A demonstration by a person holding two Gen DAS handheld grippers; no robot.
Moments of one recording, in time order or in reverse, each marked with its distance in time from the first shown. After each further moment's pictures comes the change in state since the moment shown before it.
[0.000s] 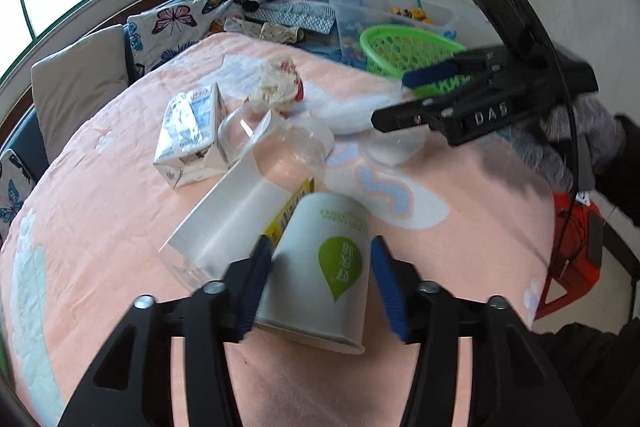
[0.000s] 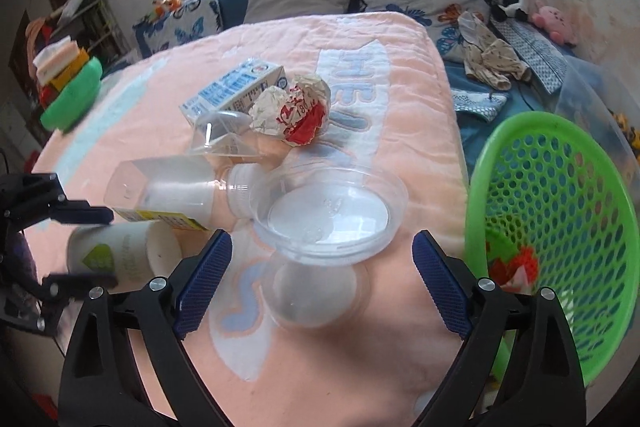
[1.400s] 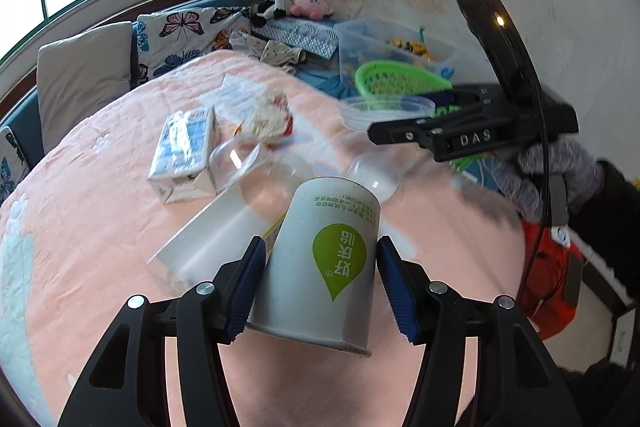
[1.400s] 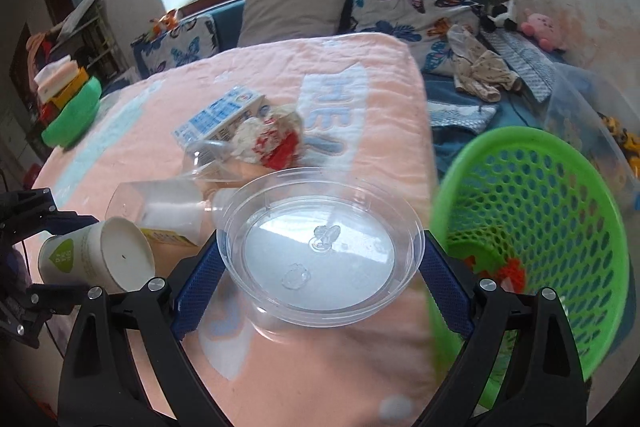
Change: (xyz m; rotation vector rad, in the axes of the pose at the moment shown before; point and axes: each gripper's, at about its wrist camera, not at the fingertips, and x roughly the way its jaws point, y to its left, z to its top) left arm -0.019 -0.006 0.017 -0.111 -0.093 -0.057; right arm -0.028 -0.027 0.002 0.048 -0.082 -0.013
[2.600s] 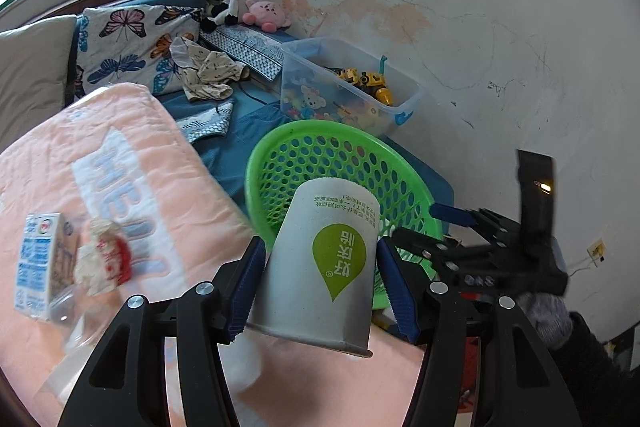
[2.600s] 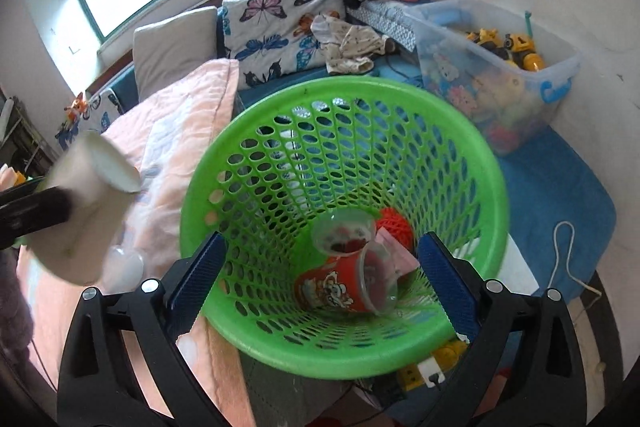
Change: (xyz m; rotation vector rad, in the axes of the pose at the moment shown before) left arm 0.100 -0.085 0.136 -0.095 -0.007 -0.196; right arm -0.070 -0.153 -0.065 0.346 -0.075 -0.192
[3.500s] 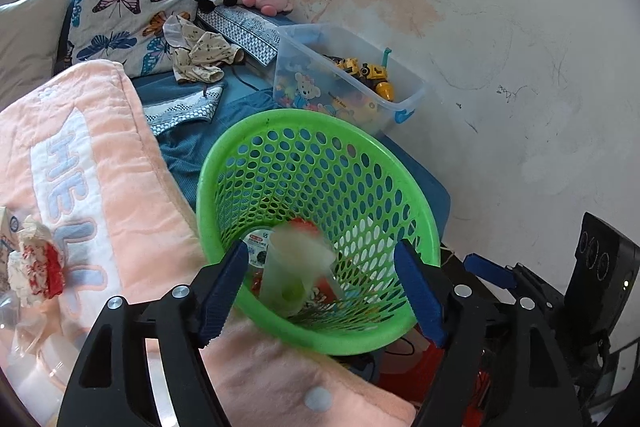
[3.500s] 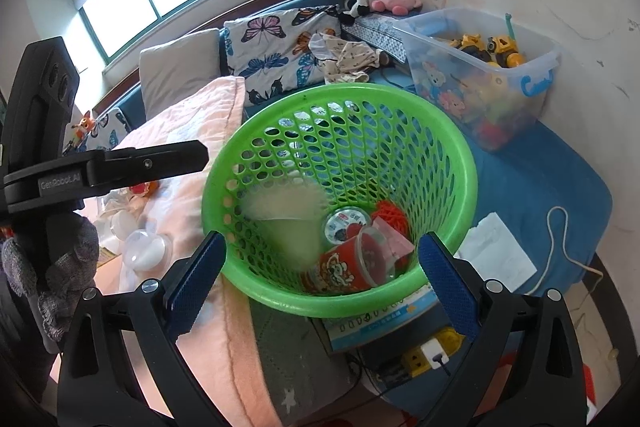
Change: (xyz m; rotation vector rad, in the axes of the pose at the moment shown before) left arm 0.051 -0.022 0.010 -0.067 0.028 -0.015; right arm -0.037 0.001 -0.028 0.038 -0.066 0.011
